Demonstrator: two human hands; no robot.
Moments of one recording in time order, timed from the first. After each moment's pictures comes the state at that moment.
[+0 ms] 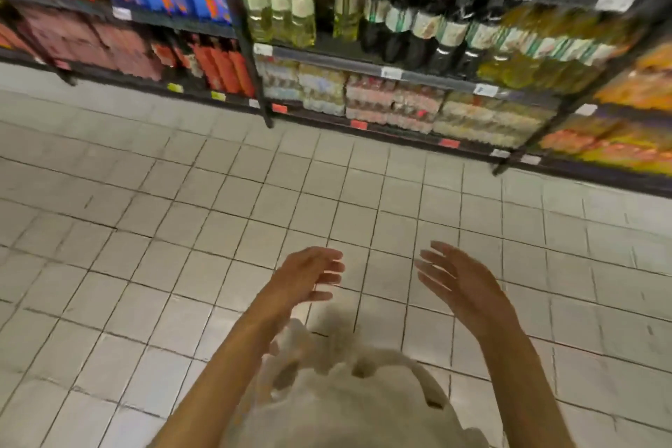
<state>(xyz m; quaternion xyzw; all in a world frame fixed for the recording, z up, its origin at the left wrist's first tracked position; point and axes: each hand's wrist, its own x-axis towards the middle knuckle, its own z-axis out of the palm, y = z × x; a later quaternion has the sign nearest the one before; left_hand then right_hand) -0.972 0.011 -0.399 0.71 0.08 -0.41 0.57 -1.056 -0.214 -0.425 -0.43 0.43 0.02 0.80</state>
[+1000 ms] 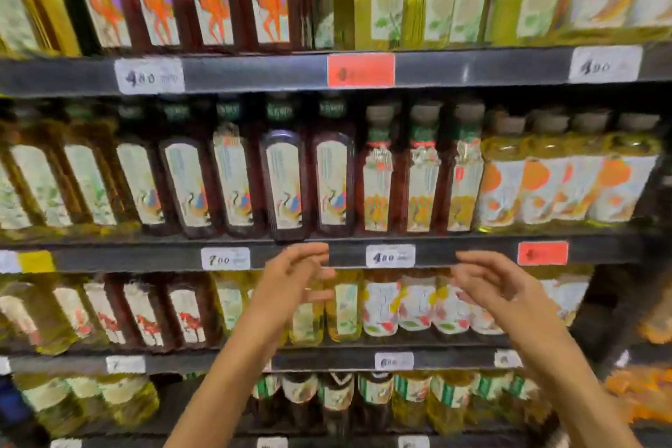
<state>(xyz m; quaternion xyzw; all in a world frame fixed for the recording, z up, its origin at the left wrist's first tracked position) -0.432 -0.549 -0.190 0.67 -0.17 -0.20 0.69 -0.580 -0.757 -0.221 -0.69 0.18 -0.32 0.63</state>
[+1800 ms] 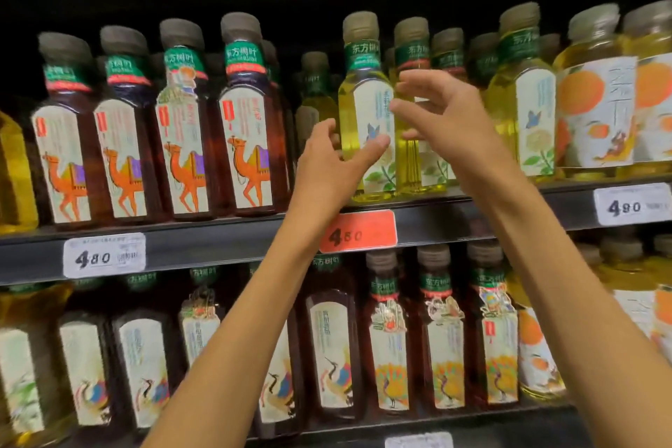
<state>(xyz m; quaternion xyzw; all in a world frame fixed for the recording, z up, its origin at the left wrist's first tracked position) -0.322 -0.685 0.036 0.68 -0.40 0.16 0.59 -0.410 -0.797 0.063 -0.75 -0.03 -0.53 0.39</state>
